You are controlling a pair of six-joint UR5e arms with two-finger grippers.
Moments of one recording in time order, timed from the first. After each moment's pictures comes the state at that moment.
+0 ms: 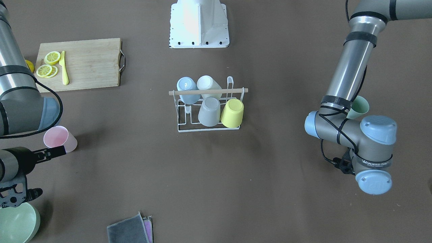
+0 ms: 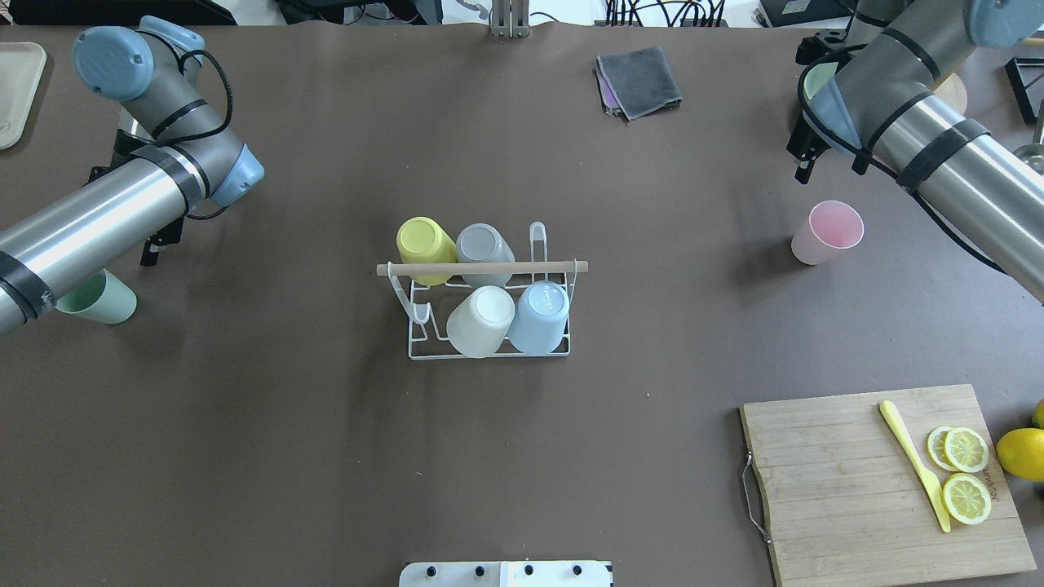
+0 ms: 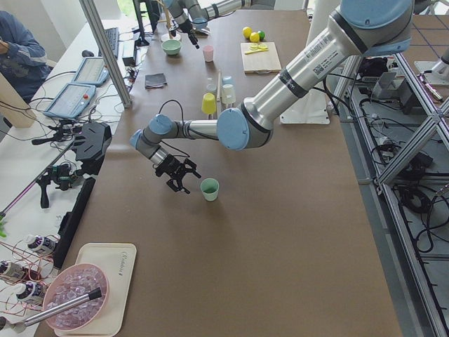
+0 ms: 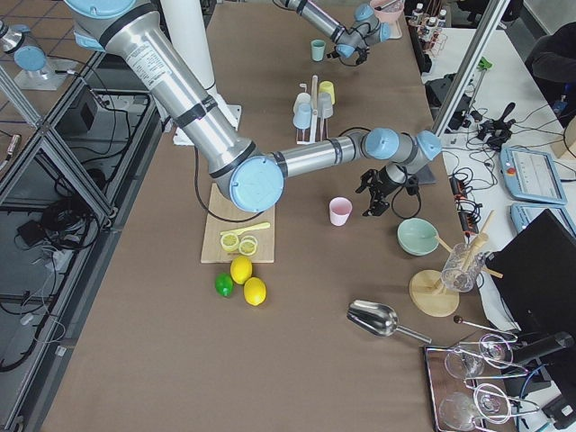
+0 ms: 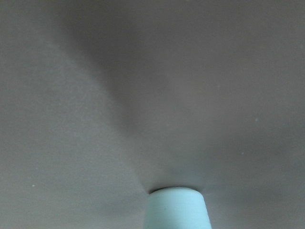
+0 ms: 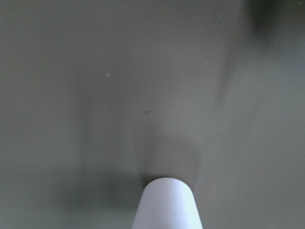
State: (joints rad) left arm -0.98 -2.47 -0.64 -0.91 -2.12 0.46; right arm 1.11 -0.83 1.08 -2.02 2.40 -0.04
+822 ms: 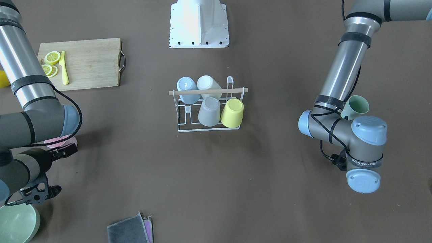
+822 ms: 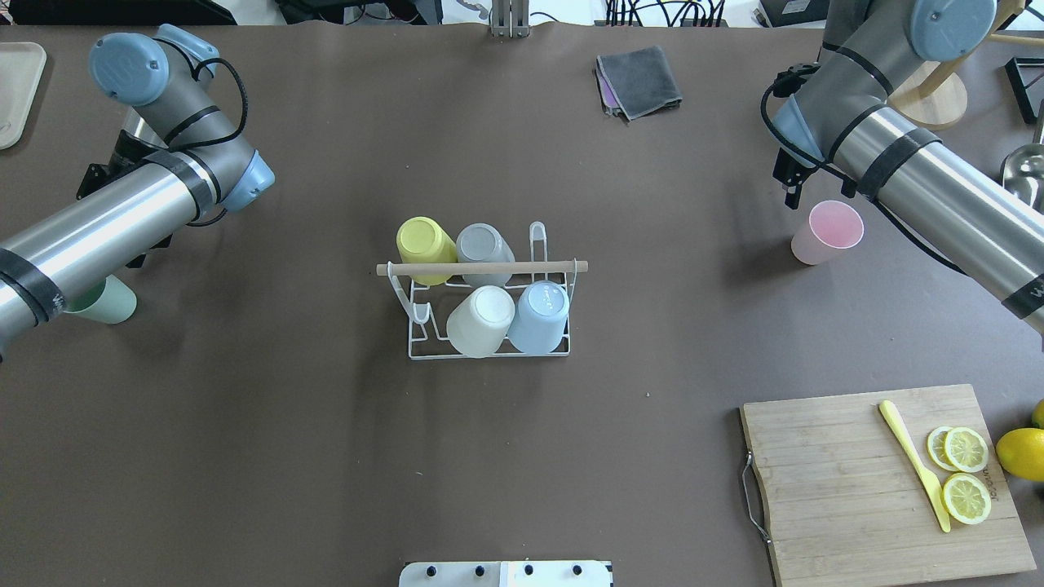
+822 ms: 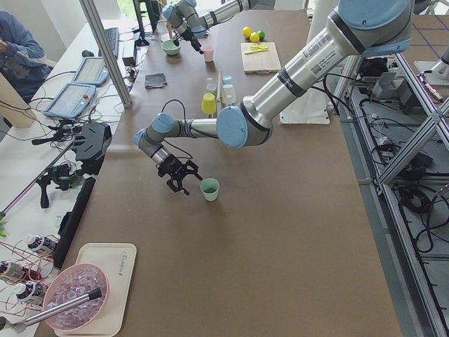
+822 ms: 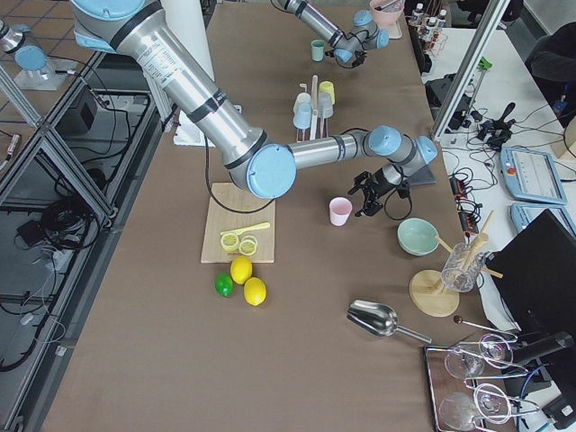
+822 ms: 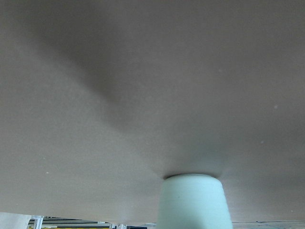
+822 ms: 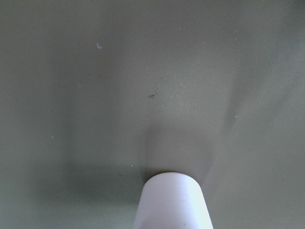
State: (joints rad) left arm -0.97 -2.48 -0.63 -0.88 -2.03 0.48; right arm 1.06 -0.77 0.94 -2.10 2.37 -0.13
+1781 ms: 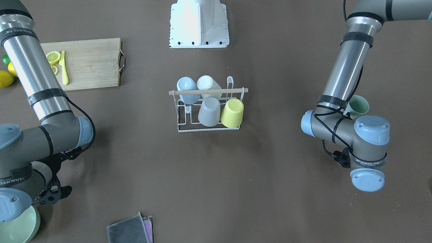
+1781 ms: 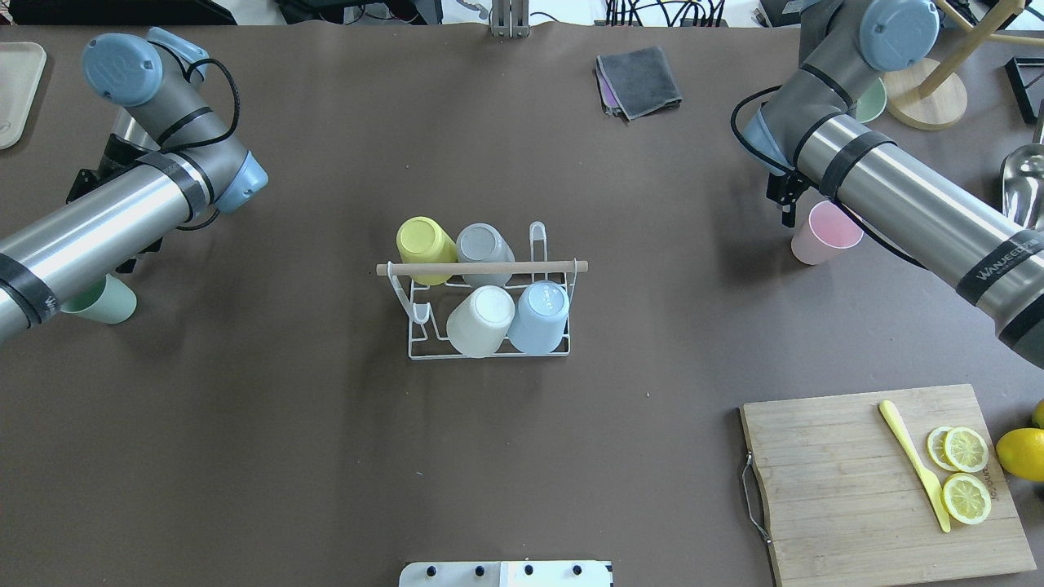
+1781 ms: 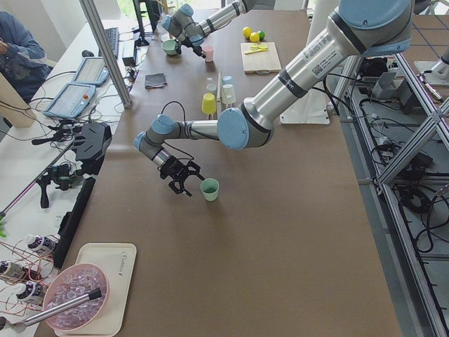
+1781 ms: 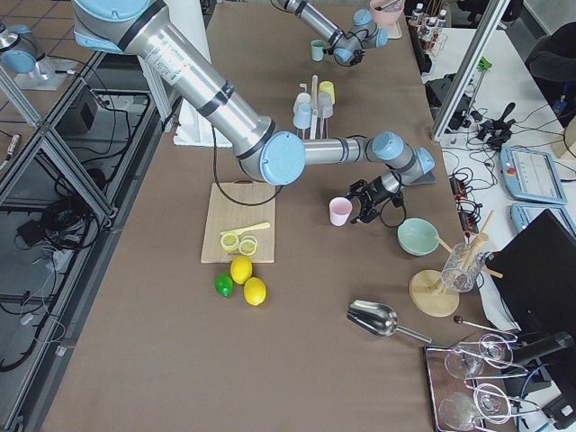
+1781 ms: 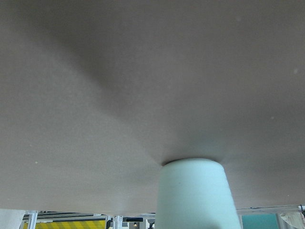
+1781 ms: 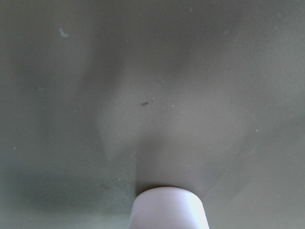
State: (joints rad) left arm -0.97 -2.47 -0.65 -0.83 -2.05 0.53; right arm 1.02 -0.68 0.73 -2.11 2.34 -0.21
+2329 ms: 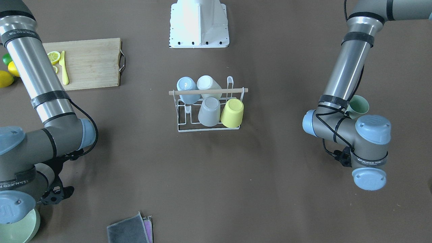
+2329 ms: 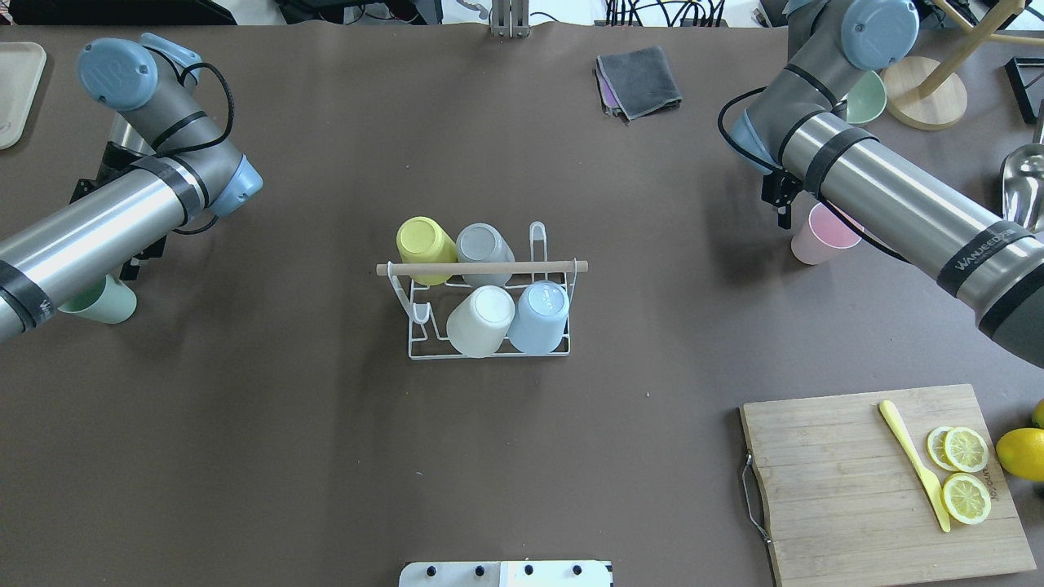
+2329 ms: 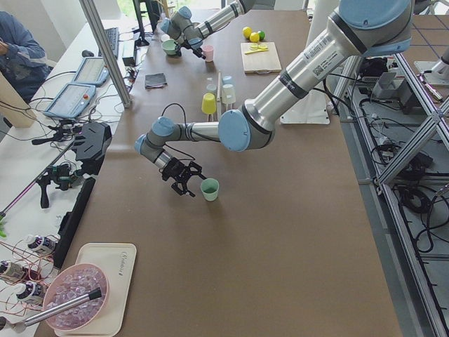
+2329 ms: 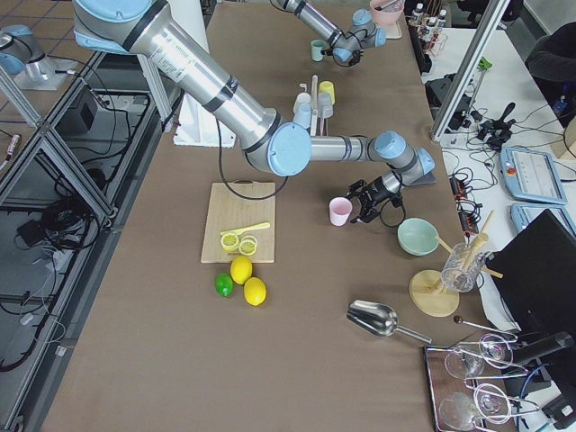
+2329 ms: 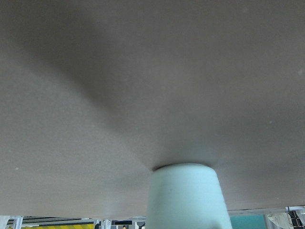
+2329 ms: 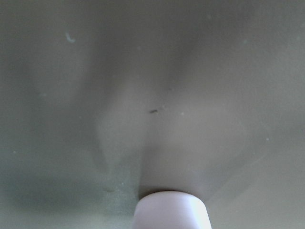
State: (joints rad) left arm -0.97 -2.45 -0.65 -0.81 -2.10 0.54; right arm 1.01 -0.63 0.65 -2.11 2.32 -0.25
